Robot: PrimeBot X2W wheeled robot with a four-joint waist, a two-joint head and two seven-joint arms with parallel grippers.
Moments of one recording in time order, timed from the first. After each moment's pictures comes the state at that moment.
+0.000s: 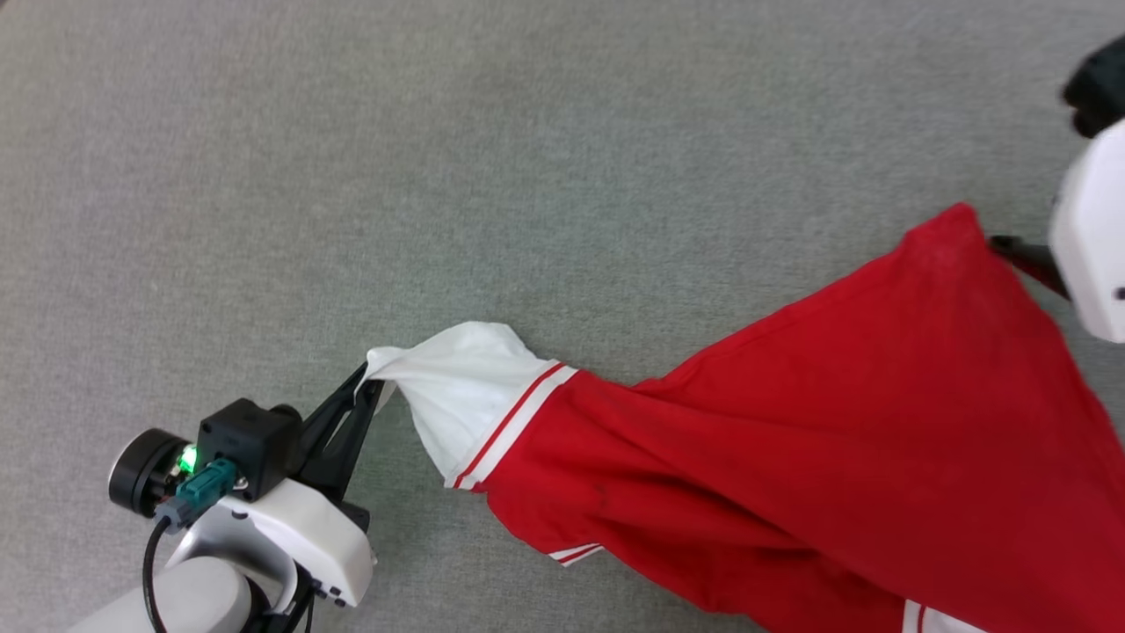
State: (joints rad) left arm -0.44 0.86 -0.92 -0.16 -0.84 0.38 -0.21; right arm -0.84 -0.76 0.50 0.08 0.73 0.13 1.07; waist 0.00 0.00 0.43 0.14
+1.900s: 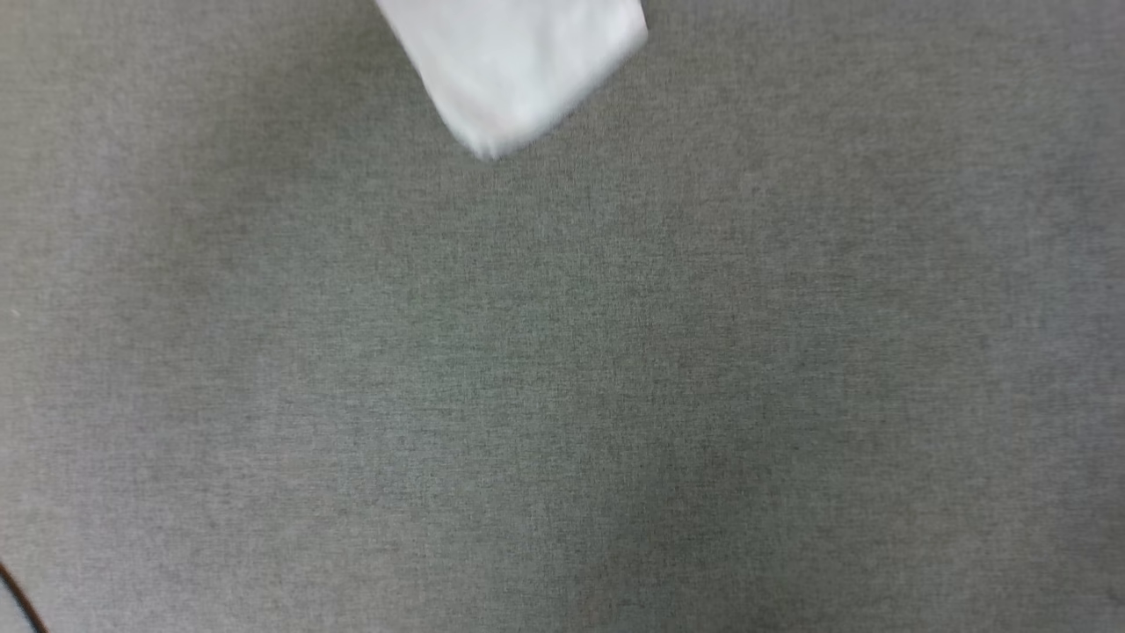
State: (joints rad) left arm -1.70 0.70 -0.72 0.29 -0.64 0.06 0.05; right arm -1.74 -0.56 0.49 0.56 0.41 0.13 0.27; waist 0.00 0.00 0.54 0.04
